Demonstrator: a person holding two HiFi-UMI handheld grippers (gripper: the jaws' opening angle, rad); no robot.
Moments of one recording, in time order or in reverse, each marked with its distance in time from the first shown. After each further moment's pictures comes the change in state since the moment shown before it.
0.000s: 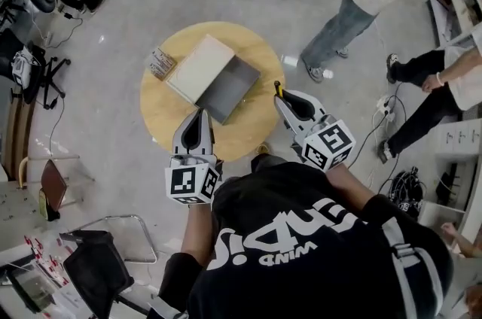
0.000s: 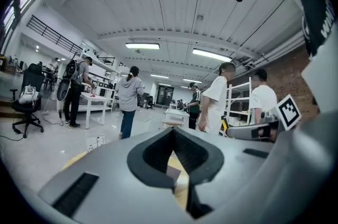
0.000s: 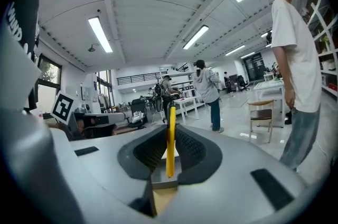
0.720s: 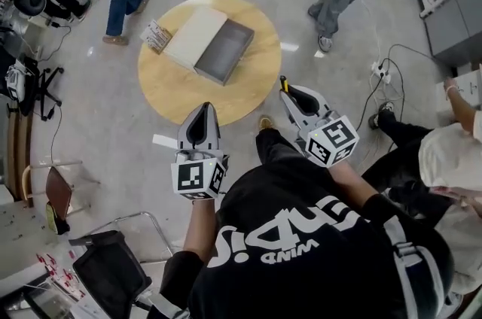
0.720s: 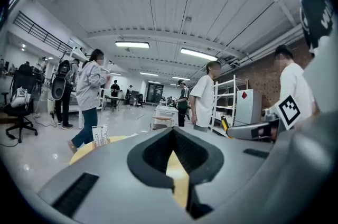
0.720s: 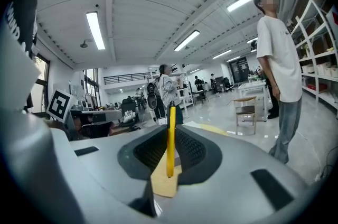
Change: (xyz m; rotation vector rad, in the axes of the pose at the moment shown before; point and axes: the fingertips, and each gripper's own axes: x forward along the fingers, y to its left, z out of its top) left arm -0.126 -0.020 -0.033 0.046 0.030 -0.121; right arm -0.090 0.109 -0.063 0.018 -0.013 -0.162
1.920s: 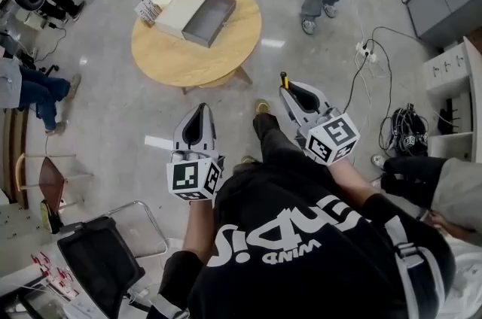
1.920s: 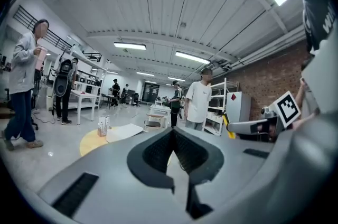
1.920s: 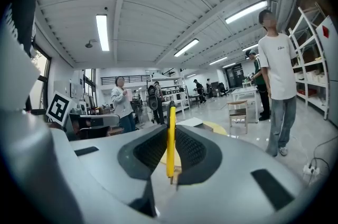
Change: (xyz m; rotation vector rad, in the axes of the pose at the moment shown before) left arm -0.162 -0.079 -0.032 -0.009 -0.001 -0.050; right arm -0.156 0.098 -0.032 -0.020 -0.048 -0.056
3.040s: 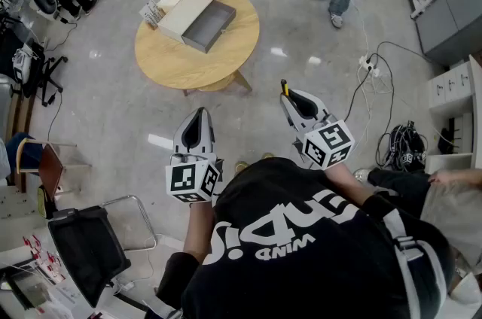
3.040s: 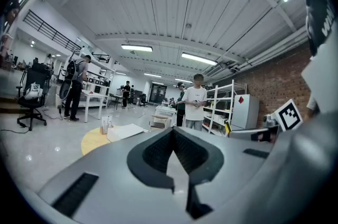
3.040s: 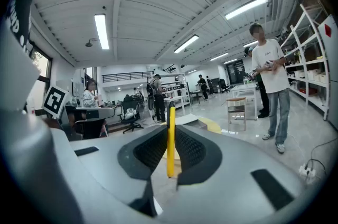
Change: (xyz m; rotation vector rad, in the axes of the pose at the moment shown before) left arm 0.005 -0.042 0.010 -0.045 -0.015 0.091; right arm -0.027 -0.040 -0.002 0.005 0.055 0.017
